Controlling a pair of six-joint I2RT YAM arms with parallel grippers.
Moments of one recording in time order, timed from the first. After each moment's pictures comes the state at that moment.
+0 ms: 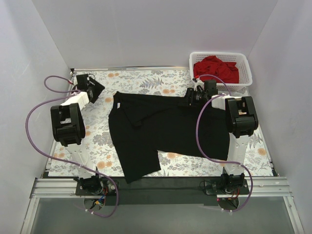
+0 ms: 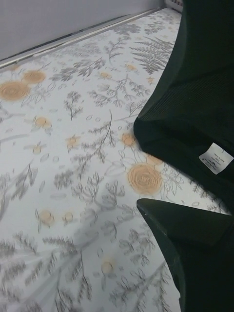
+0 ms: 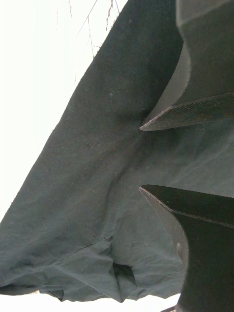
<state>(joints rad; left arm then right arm) 0.14 1.95 1.31 -0.08 0.00 -0.83 0.15 2.10 1.27 0.04 -0.73 0.26</state>
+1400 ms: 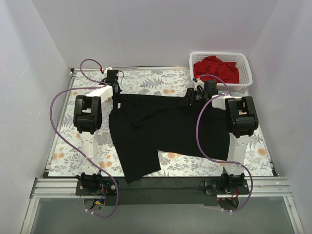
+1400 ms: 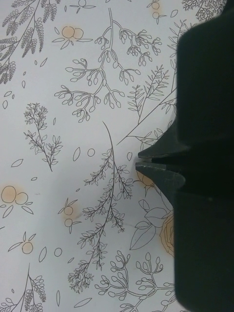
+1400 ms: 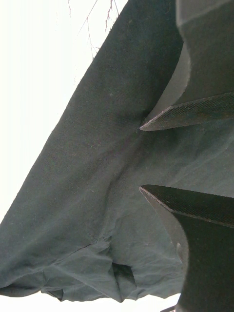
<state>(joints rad) -0.13 2.27 1.66 -0.19 -0.31 -0.41 0.15 2.10 1.27 0.04 -0.73 0.26</state>
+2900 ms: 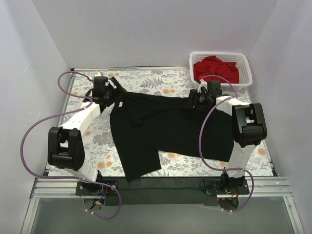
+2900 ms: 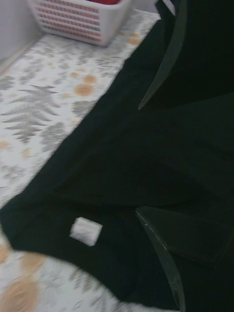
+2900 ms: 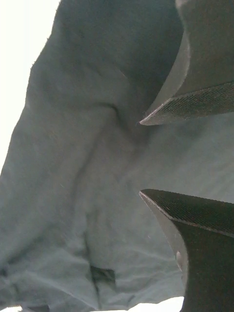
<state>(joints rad) -0.13 1.59 1.13 -0.14 0.00 -0.75 0.16 1.91 1.18 -0.10 -0.61 0.23</state>
